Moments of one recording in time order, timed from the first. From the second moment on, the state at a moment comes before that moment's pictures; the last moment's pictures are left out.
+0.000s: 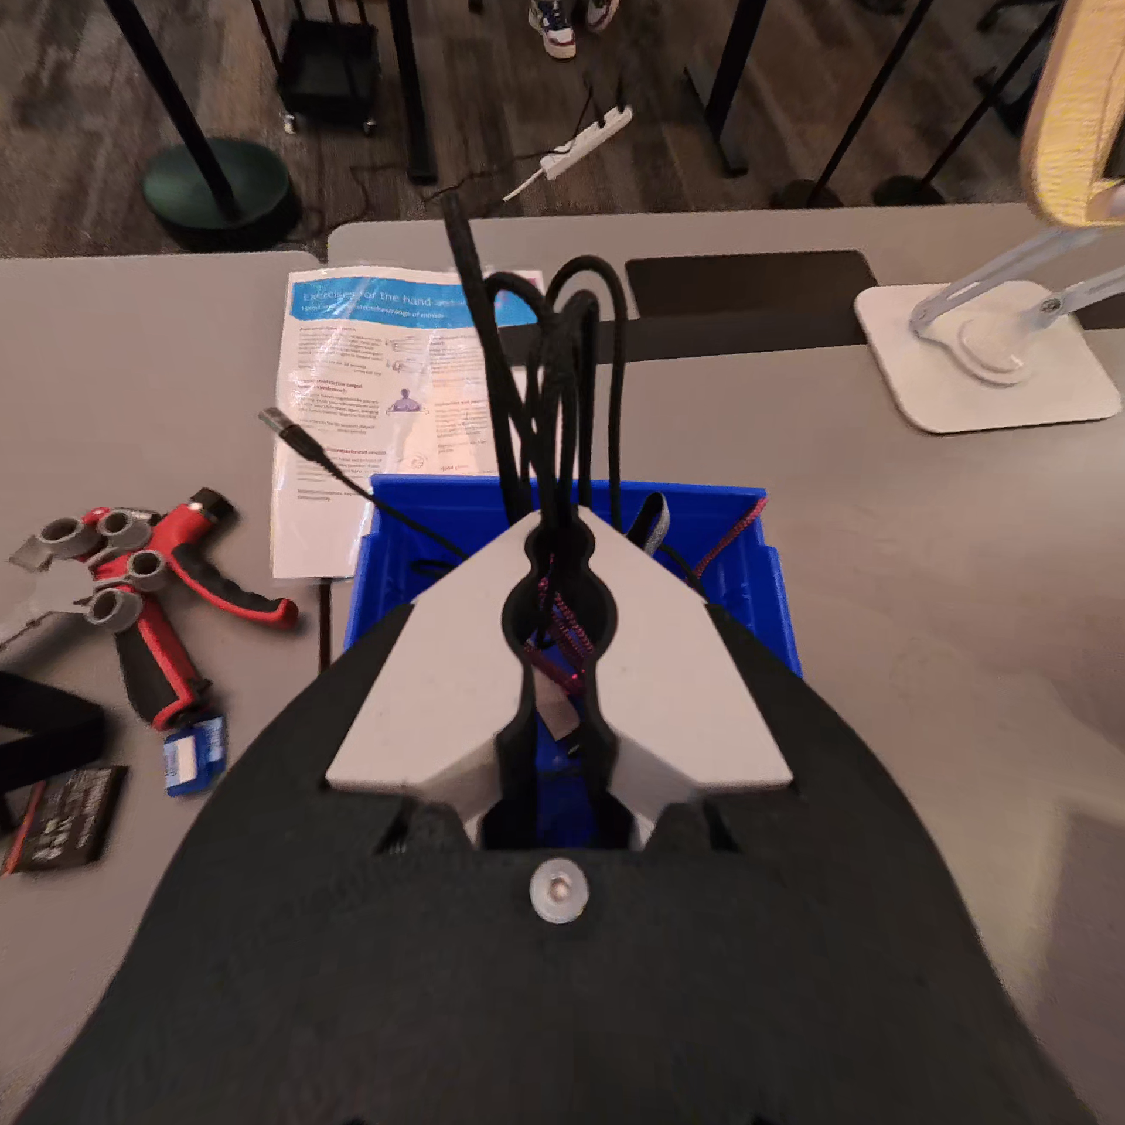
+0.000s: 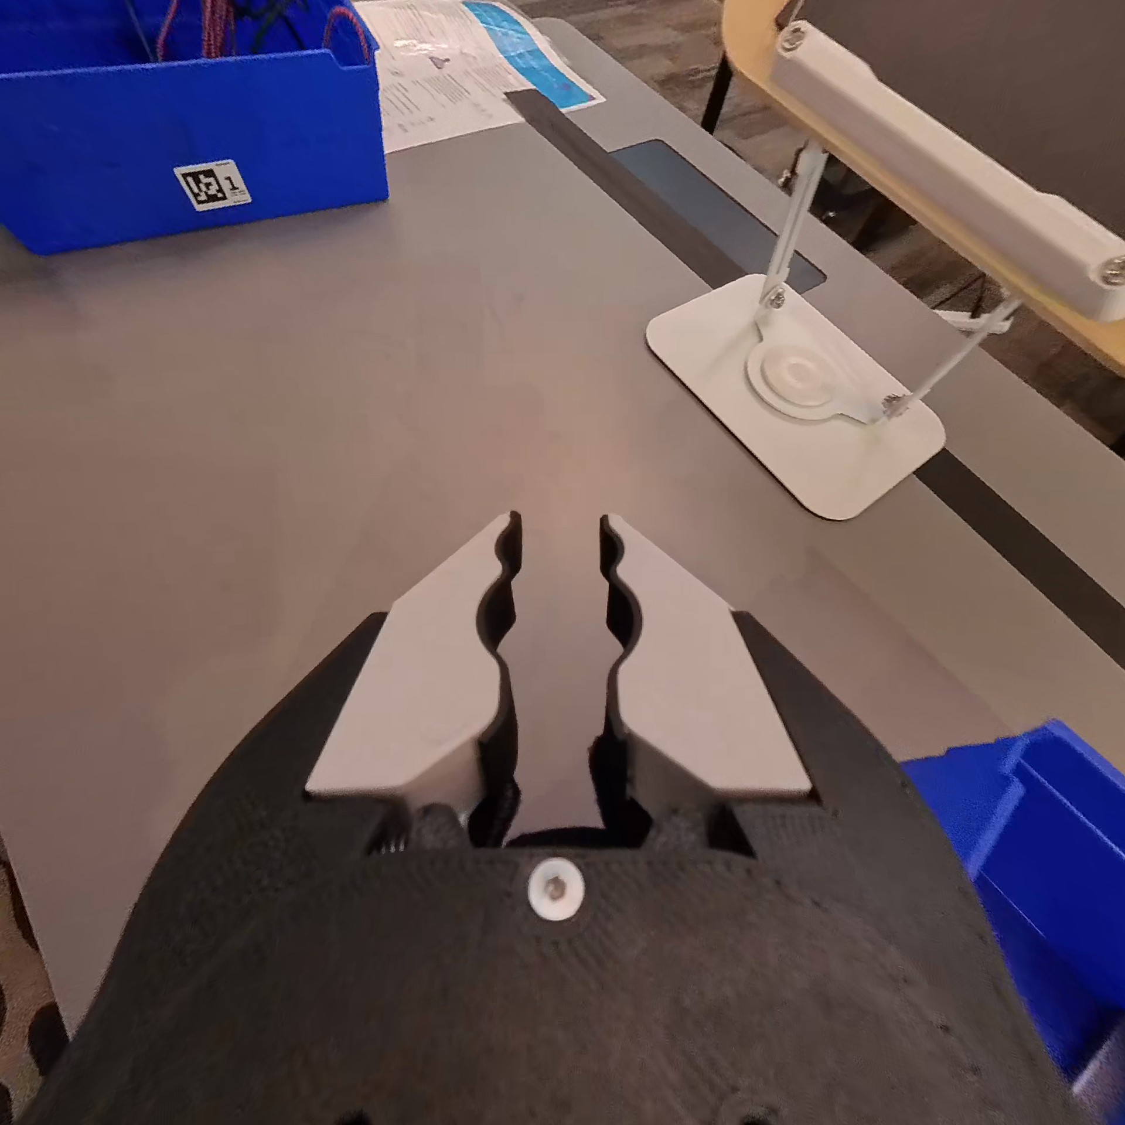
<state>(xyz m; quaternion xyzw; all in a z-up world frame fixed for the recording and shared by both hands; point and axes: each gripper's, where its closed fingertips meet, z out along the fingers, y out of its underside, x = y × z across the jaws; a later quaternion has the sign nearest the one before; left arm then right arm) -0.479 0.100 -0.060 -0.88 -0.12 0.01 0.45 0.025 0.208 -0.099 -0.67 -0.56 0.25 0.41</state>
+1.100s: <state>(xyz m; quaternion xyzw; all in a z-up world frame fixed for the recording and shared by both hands) -0.471 0.111 0.095 -0.77 -0.07 -0.02 0.63 -0.007 0.190 -0.119 -0.65 -0.58 0.32 0.38</state>
